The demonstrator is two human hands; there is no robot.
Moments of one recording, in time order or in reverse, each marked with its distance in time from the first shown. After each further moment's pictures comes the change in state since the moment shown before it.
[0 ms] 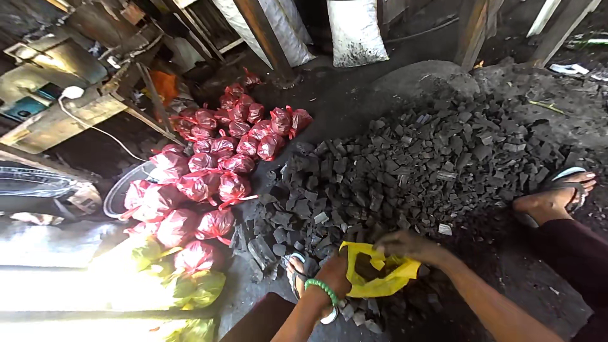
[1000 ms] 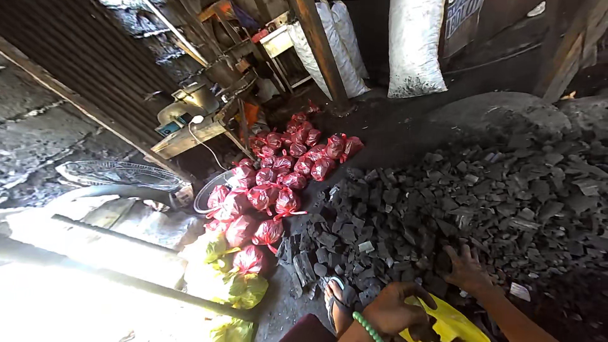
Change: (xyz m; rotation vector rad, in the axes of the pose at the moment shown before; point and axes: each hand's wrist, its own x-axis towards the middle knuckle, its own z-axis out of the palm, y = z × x) left_hand -0.020 0.008 -0.014 -0.899 -0.008 0.466; right_hand 0.094 0.087 -0.027 -0.657 0.278 0.481
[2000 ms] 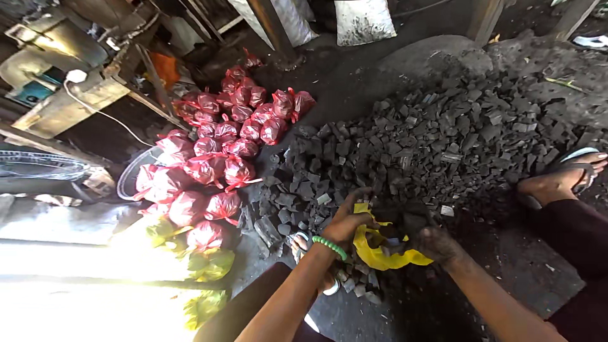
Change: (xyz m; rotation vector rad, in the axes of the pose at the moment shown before) left_hand 0.018 -0.001 0.010 -0.150 0.210 0.056; right_hand -0.131 0.021 0.017 1.789 -0.345 -0.644
